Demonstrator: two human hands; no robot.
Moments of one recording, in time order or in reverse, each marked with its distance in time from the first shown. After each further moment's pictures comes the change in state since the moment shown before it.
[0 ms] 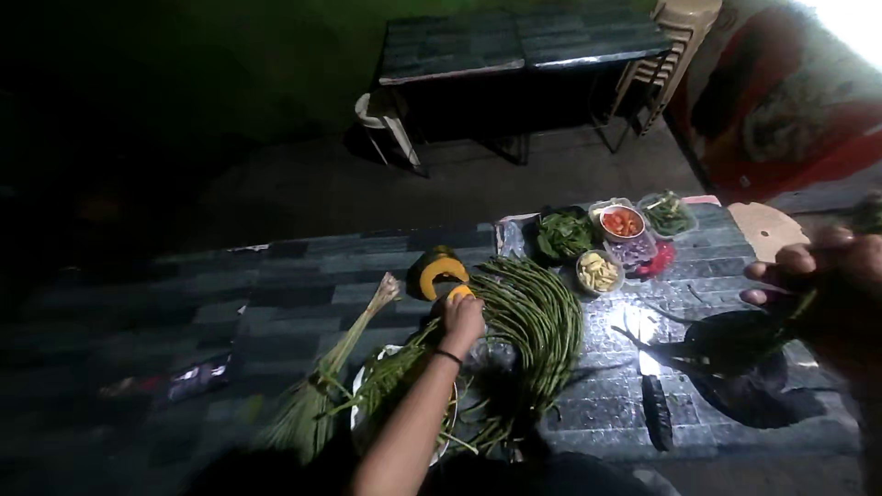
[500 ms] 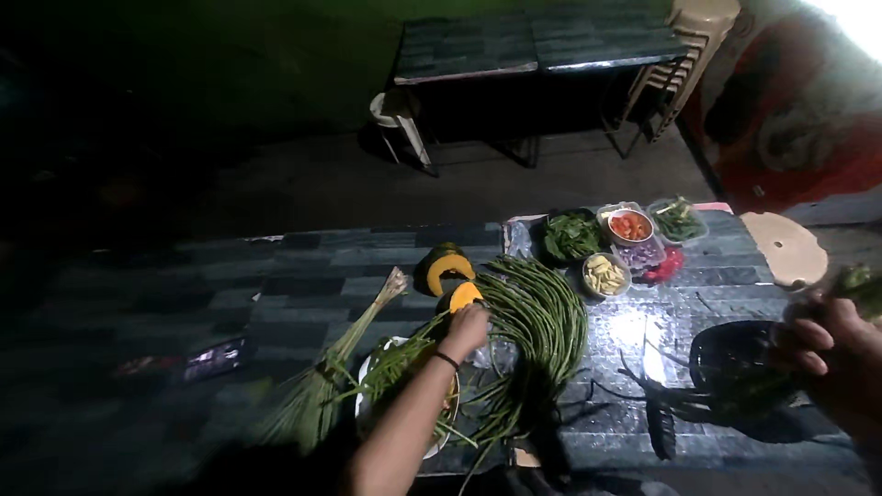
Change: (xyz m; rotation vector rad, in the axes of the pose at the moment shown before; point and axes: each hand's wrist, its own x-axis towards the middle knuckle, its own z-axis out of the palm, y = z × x) left_hand -0.016 -0.003 -0.002 0.063 -0.195 0.105; right_hand -0.028 0.030 -0.039 -0.034 0.098 0.071
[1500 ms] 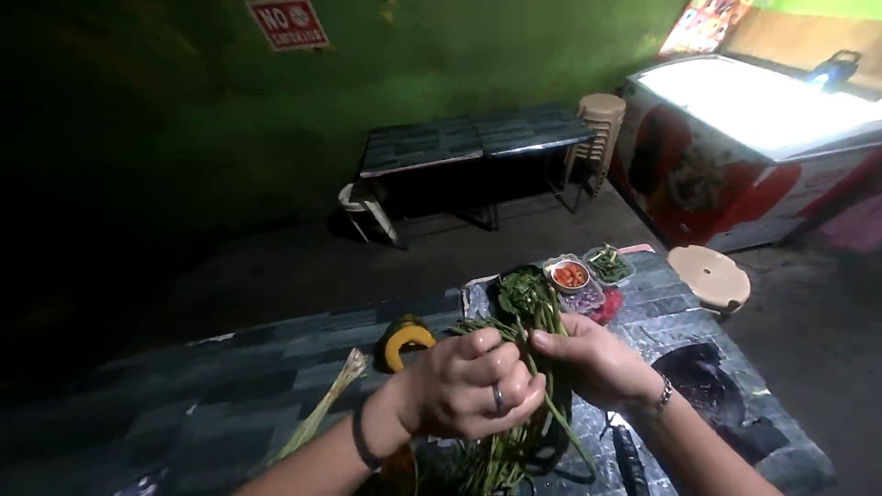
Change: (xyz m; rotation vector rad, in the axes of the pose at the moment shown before) left_hand -0.148 0.140 -0.180 0.533 1.263 1.448; right_hand 0.025 0.003 0.114 -0.012 -0.604 0.242
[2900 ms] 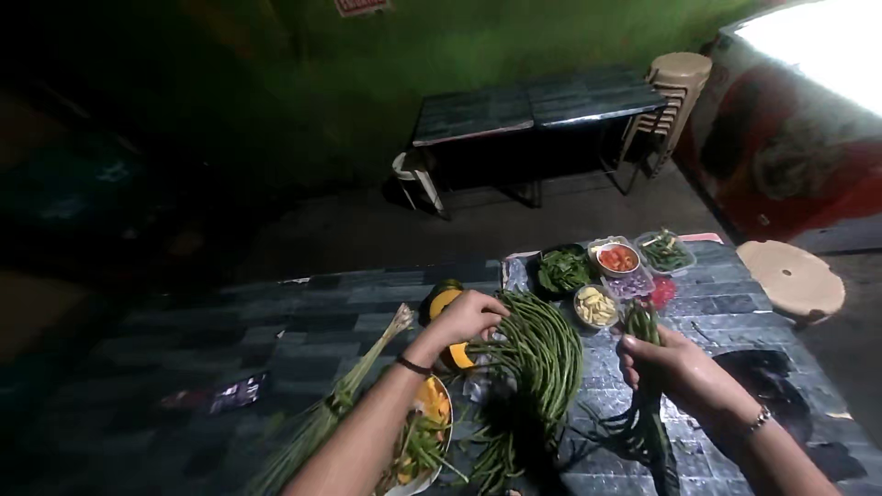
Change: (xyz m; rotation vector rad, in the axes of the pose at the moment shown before) left_hand -0.079 -0.018 0.032 -0.923 -0.741 -1.627; right_hand -0.035 0.043 -0.072 -0.120 0.286 0.174
